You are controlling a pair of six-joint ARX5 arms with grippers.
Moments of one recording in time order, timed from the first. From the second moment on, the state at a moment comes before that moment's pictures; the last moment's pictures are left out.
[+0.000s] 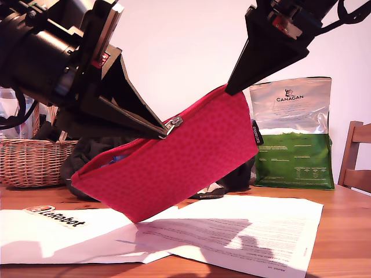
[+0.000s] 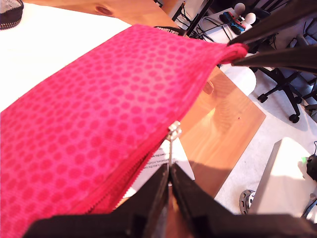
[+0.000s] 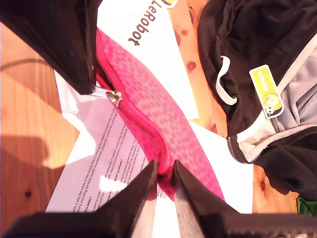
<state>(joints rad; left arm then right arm) -0.70 1.21 0.52 0.15 0.44 -0.36 0.79 1.14 0.85 -0.44 0.04 -0.74</state>
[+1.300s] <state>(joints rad) -0.69 1.21 0.52 0.05 0.44 -0.31 0.79 1.14 0.85 -0.45 0.04 -0.74</state>
